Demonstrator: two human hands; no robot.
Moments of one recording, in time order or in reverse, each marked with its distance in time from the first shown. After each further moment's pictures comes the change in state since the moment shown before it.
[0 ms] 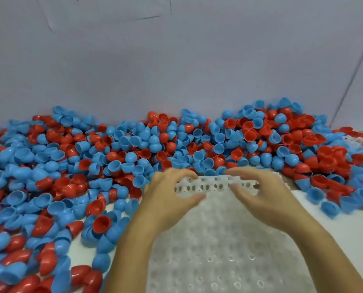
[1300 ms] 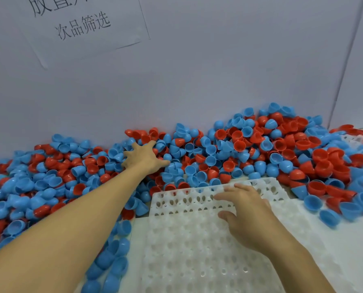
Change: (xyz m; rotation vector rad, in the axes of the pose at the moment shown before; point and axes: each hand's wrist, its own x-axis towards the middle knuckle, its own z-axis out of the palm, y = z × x) left_hand 0.167 -0.023 -0.024 0.702 0.067 -0.369; right_hand 0.000 0.003 0.012 -0.256 -0.124 0.100
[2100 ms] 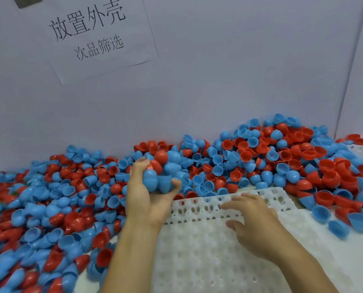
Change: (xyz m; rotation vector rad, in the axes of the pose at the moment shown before) left_hand -0.145 0.005 -0.032 -2.258 -0.164 -0.049; right_hand 0.002 -0.002 -0.002 -0.005 -0.001 0.001
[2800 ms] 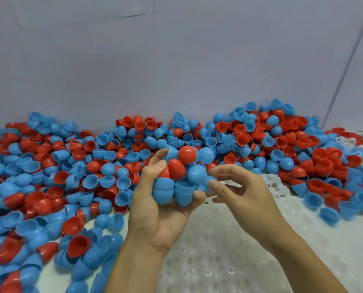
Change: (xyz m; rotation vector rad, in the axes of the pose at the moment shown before) left_hand -0.031 -0.032 -0.017 -0.116 -0.253 -0.169; right_hand 0.005 -0.018 0.010 0.847 0.158 -0.111
